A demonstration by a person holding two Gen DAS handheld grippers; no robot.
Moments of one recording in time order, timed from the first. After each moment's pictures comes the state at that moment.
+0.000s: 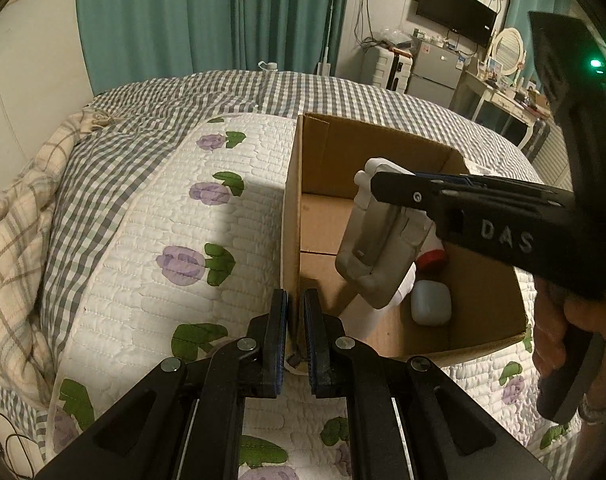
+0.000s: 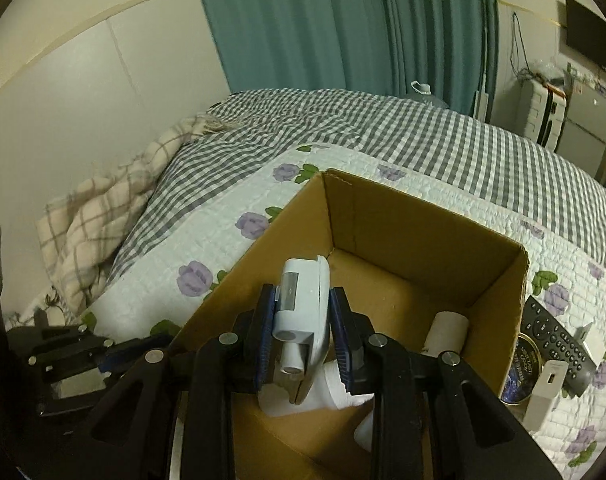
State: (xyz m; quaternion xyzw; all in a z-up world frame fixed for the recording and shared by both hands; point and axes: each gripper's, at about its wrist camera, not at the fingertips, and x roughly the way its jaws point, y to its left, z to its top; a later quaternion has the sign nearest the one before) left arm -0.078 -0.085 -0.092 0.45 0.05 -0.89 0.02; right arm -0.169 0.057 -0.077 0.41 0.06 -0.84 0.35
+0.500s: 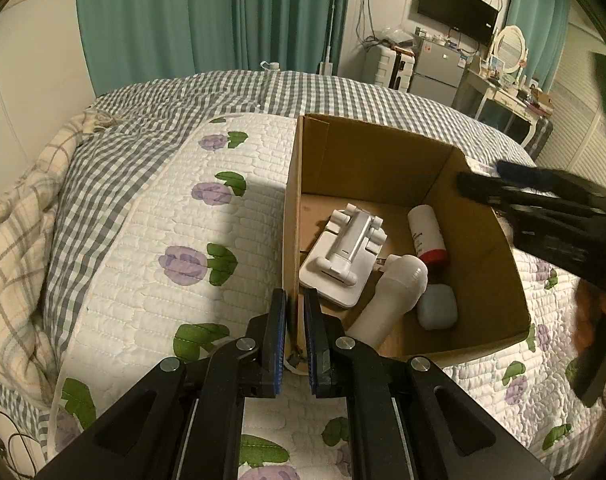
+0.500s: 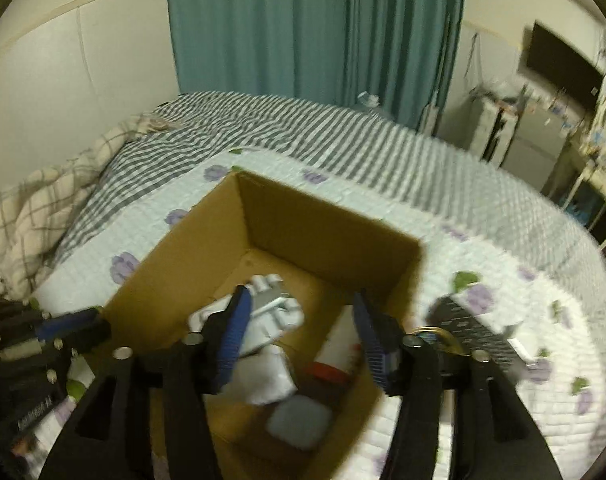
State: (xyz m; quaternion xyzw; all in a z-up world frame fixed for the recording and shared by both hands) left arm -0.079 -0.084 -0.092 0.45 0.04 -0.89 0.02; right arm -0.161 0.097 -0.062 0.38 0.13 -0.88 0.24
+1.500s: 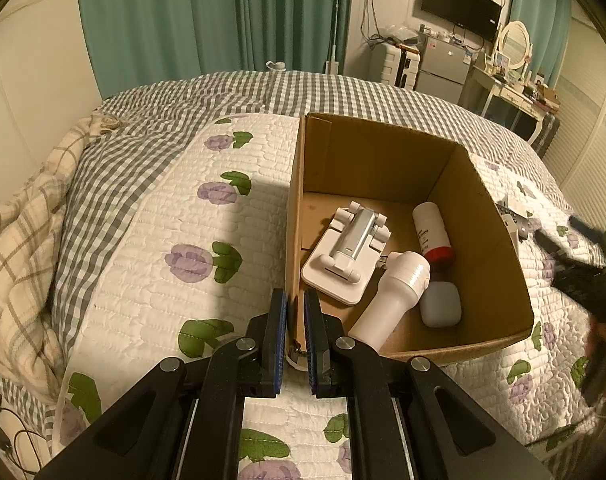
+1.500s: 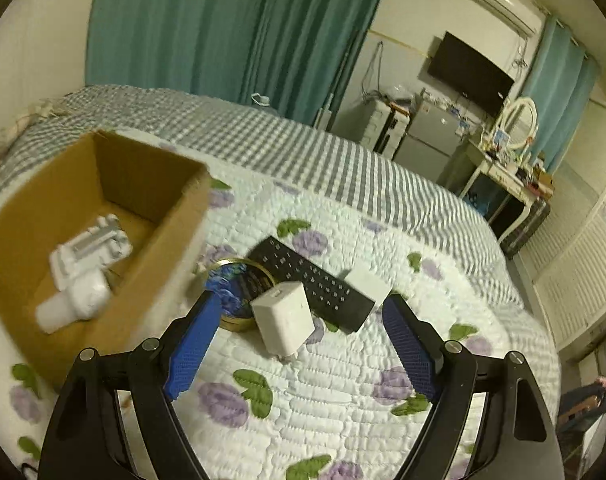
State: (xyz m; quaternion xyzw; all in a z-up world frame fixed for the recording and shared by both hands) left arm -0.076 -0.079 -0.091 0.45 0.03 -0.89 0.04; right arm -0.140 0.219 -0.092 0.35 0.17 -0.92 0.06
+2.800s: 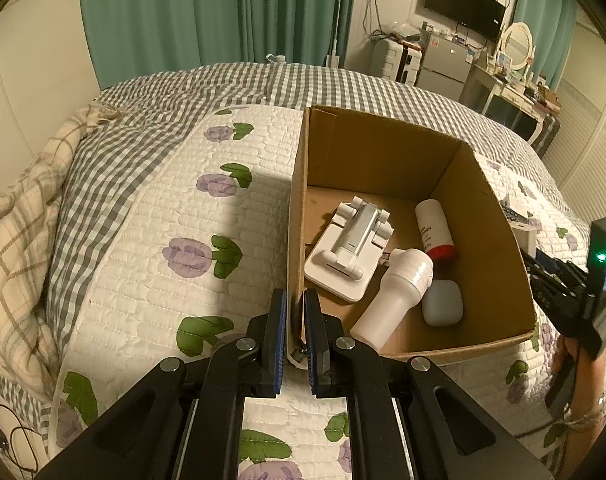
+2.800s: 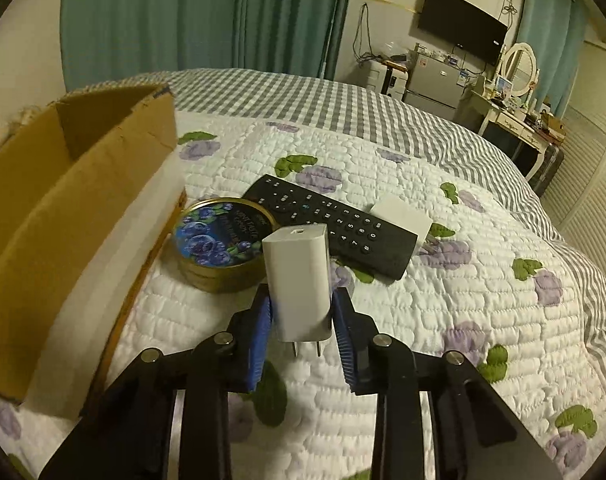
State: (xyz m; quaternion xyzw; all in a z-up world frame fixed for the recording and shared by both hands) left arm -0.080 -0.084 -0.094 0.47 0.04 -0.88 0.03; right arm -0.156 0.238 -0.155 0.39 0.10 -0.91 0.07
